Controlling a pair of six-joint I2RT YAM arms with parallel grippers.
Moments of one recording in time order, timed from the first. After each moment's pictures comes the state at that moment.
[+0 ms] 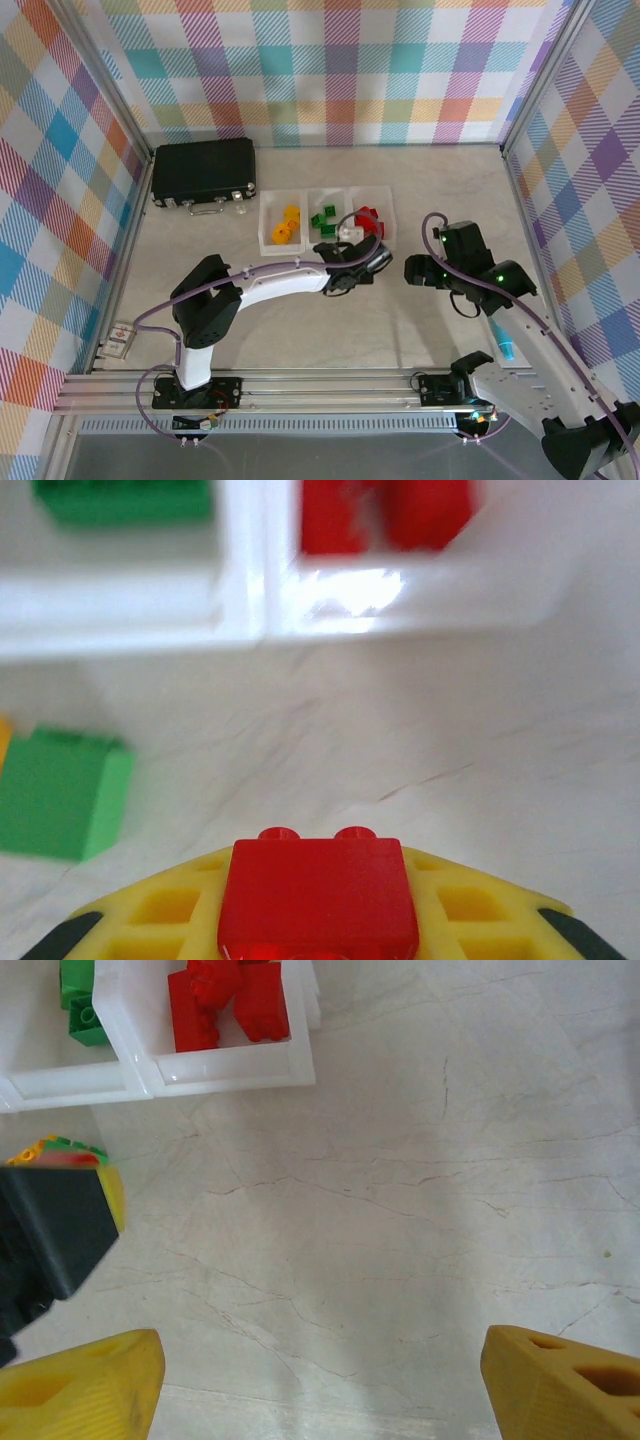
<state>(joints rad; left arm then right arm) -1.04 1.91 1.49 -0.61 -0.39 -0.91 0.42 0.87 0.92 -0.98 0.06 0.40</state>
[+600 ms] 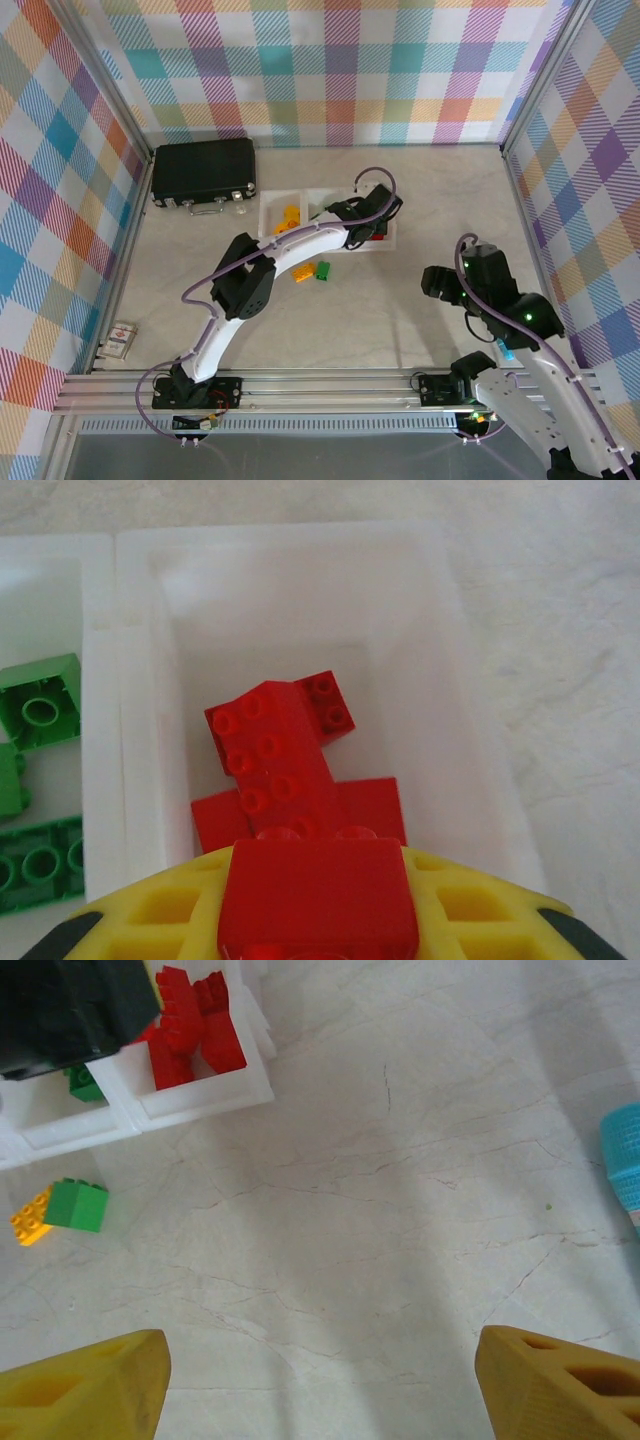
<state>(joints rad) -0.88 2.26 1.95 -0.56 -0.42 -0.66 0.42 0.64 0.88 -1.08 0.13 0.53</state>
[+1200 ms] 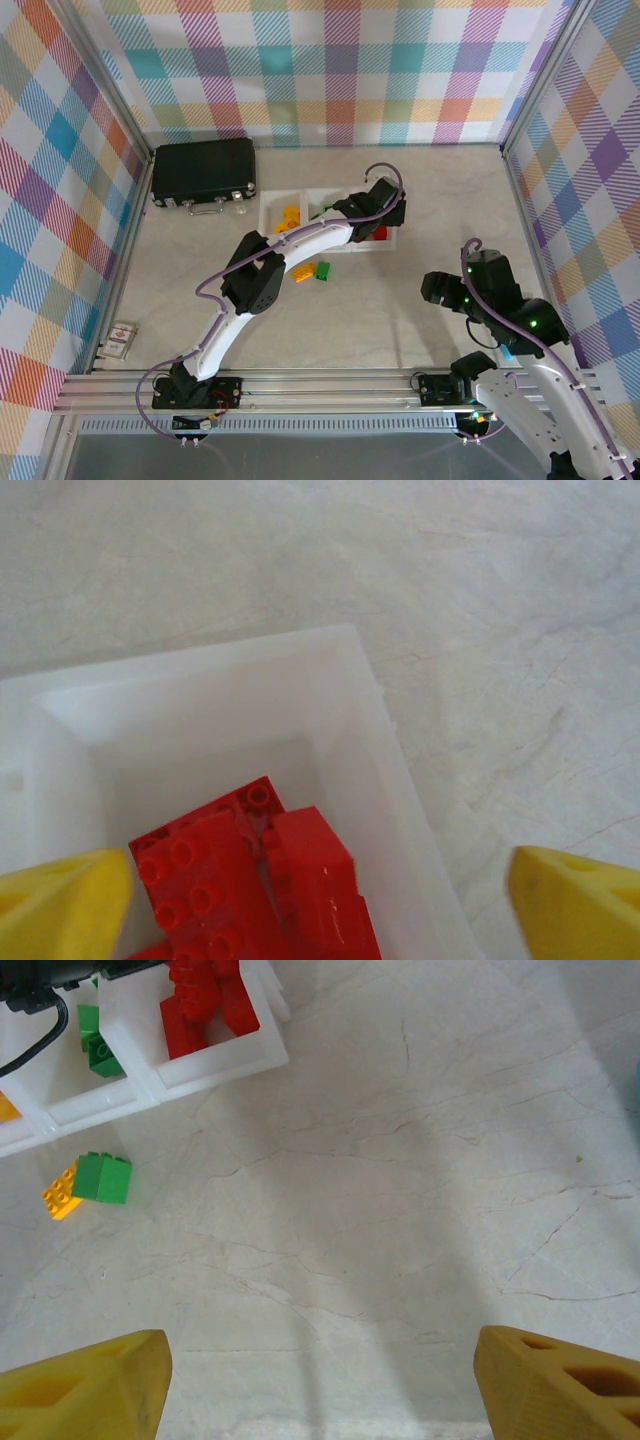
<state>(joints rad) -0.86 2.34 2.03 -0.41 -0.39 -0.51 0.42 0.62 0.88 -1.13 0.06 0.57</state>
